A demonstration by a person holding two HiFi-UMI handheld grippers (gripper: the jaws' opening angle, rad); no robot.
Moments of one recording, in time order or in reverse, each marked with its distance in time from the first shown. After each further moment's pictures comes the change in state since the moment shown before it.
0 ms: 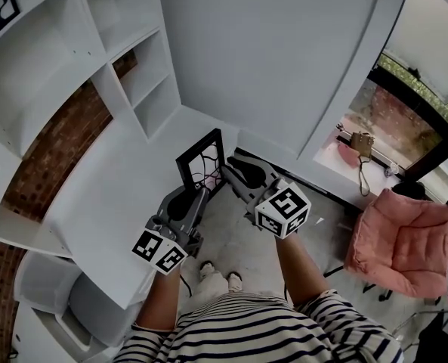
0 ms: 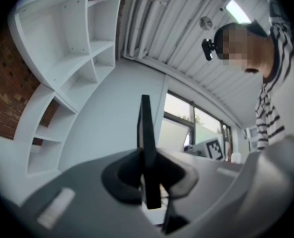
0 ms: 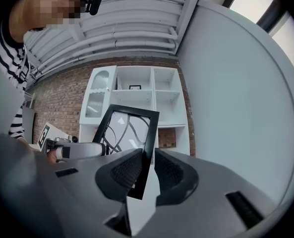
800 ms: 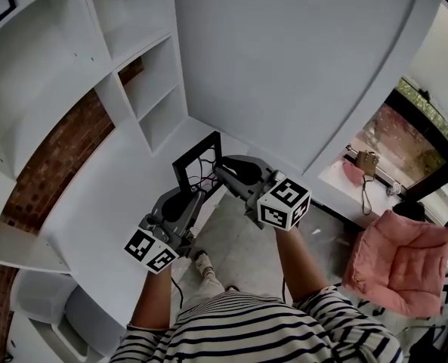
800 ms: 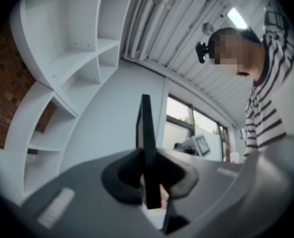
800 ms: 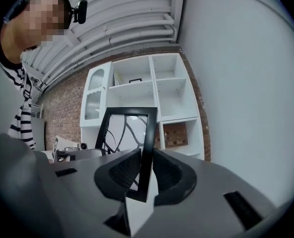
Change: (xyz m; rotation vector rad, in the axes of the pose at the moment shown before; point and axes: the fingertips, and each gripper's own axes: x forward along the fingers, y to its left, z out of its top) left arm 0.033 0.091 0.014 0.019 -0.029 -0.053; right arm 0.098 -0.047 0.006 0.074 0.043 0.160
